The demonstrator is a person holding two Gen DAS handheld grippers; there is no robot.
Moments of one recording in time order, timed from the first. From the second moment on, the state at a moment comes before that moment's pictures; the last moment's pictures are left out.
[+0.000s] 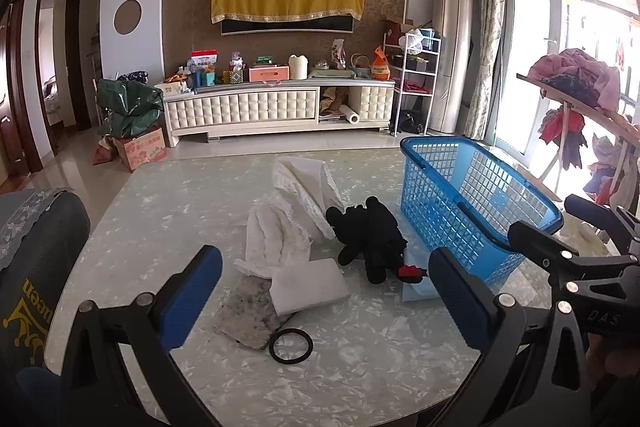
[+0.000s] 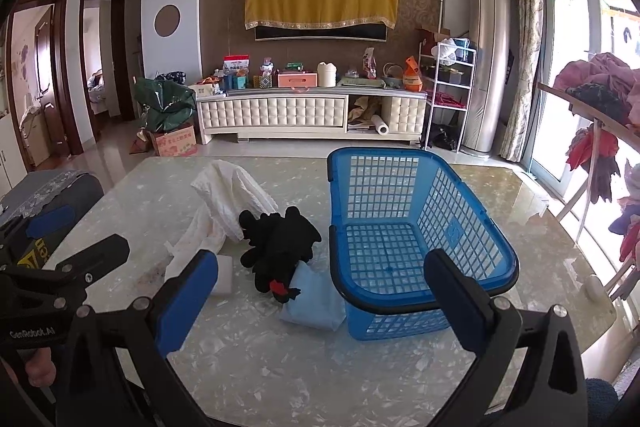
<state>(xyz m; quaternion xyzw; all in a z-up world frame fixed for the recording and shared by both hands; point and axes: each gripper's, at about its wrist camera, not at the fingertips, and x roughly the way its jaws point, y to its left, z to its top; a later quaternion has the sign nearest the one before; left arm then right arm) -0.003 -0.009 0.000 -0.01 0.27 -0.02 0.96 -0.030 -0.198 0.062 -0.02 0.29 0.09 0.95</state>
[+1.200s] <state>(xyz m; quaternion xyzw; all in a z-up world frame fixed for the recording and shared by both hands) 0.000 -0.009 -0.001 -0.01 0.28 -0.03 0.96 -0.030 -0.202 0.058 -0.02 0.29 0.09 0.95</state>
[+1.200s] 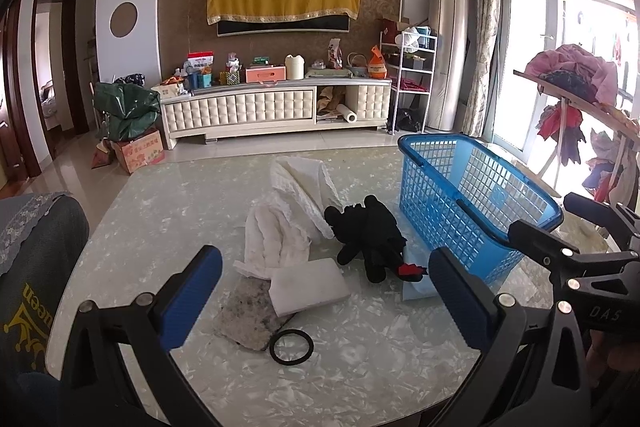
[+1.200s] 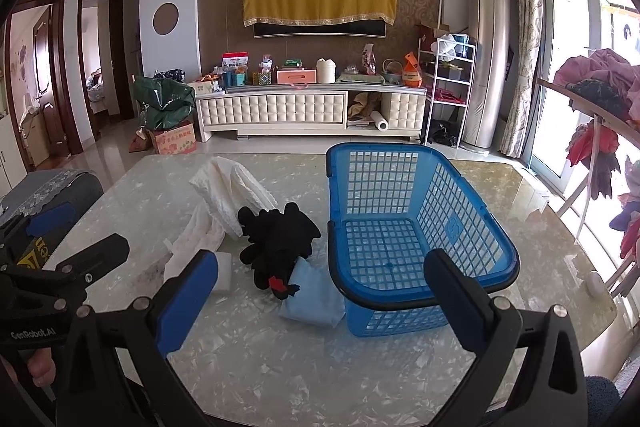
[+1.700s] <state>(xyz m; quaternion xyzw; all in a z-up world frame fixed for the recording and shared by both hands) 0.015 -0.006 0.041 0.04 0.28 -0.05 0.96 -0.010 -0.201 0.086 -0.05 0.31 0.12 0.94</state>
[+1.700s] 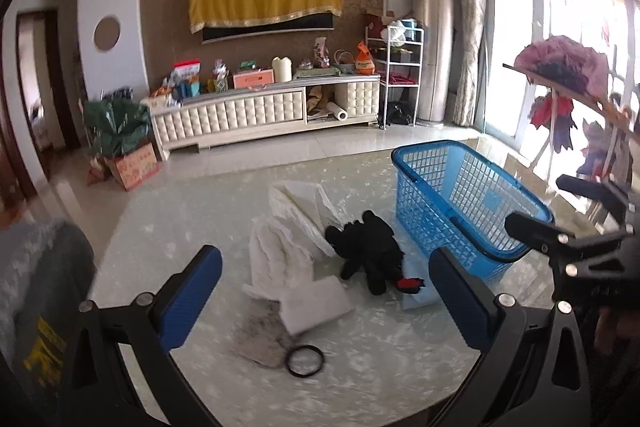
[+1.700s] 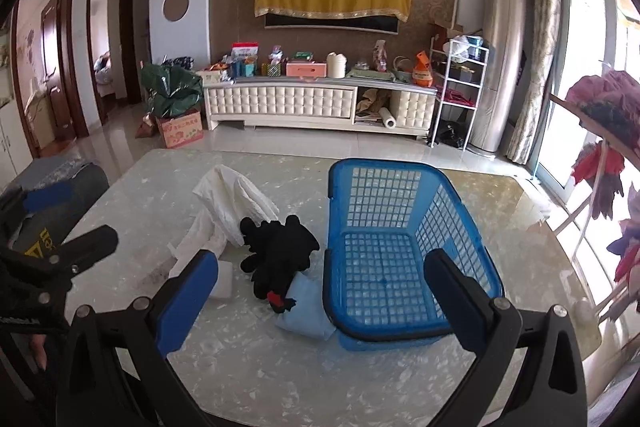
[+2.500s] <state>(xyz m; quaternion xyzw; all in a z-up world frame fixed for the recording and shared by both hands) 0.096 0.086 -0.023 0.07 0.44 -0.09 0.89 0.078 -0.117 0.029 -0.10 0.45 0.22 0.86</state>
